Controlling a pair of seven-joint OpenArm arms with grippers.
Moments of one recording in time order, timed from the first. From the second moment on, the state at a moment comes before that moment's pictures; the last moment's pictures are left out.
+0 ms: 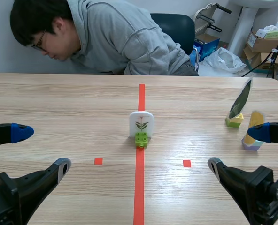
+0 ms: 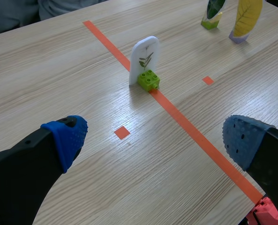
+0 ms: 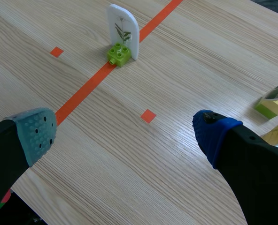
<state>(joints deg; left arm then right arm) 48.0 -32.4 -7.9 119.4 -21.5 -26.9 -1.5 -43.8 18.4 18.6 121.0 16.0 40.8 -11.8</state>
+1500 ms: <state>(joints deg) -18.3 -17.3 31.1 57.2 -4.9 -32.8 -0.6 -43.7 18.4 18.6 121.0 14.3 40.8 -12.0</state>
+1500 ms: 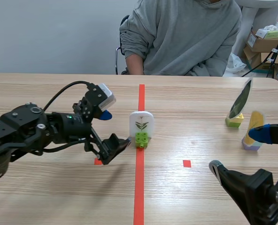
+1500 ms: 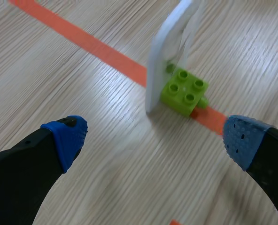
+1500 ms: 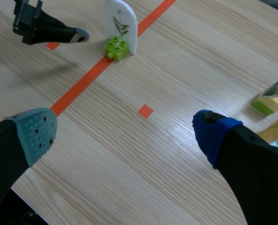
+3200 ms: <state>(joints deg) -22.2 -7.7 32.3 50.1 -0.9 -29.8 -5.0 -43.7 18.4 18.6 121.0 14.3 40.8 -12.0</state>
